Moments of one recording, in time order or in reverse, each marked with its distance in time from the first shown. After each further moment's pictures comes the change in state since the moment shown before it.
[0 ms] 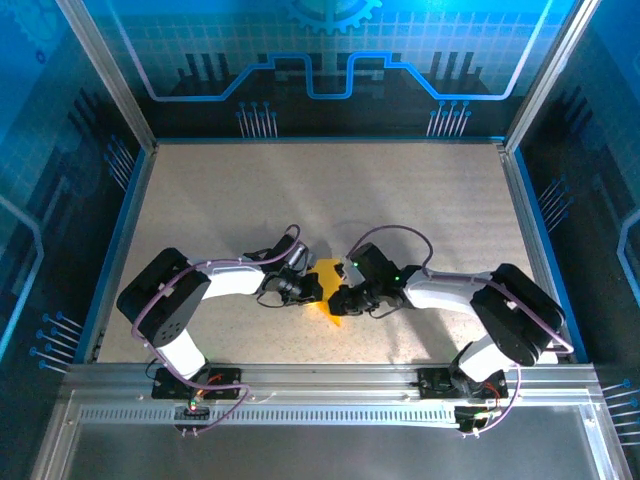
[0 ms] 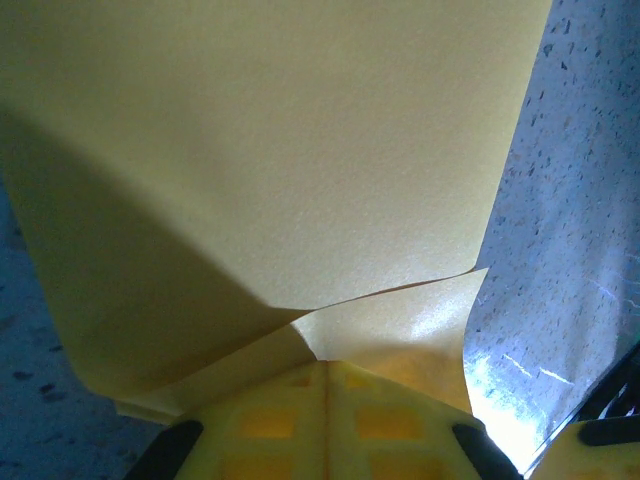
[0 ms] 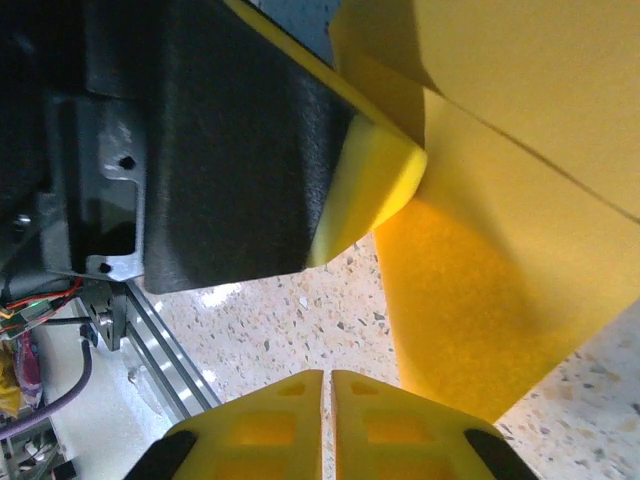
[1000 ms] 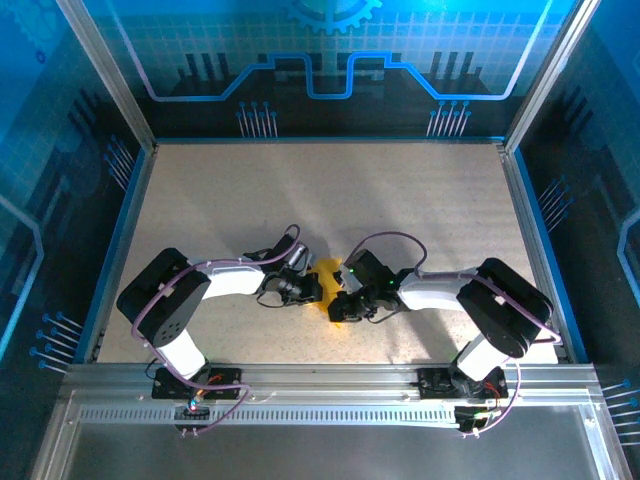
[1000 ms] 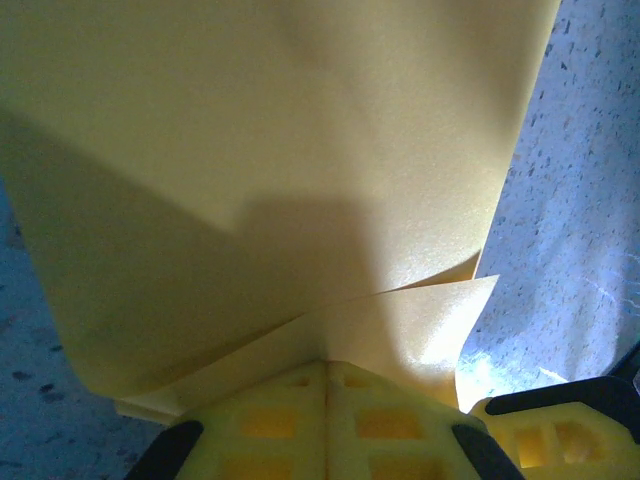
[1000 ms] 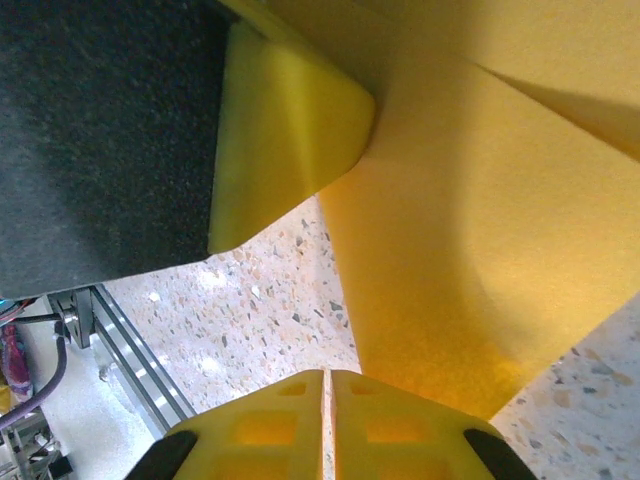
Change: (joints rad) left arm 0.000 0.000 0.000 0.000 0.000 0.000; right arm 0.020 0.060 -0.015 0.019 0.005 0.024
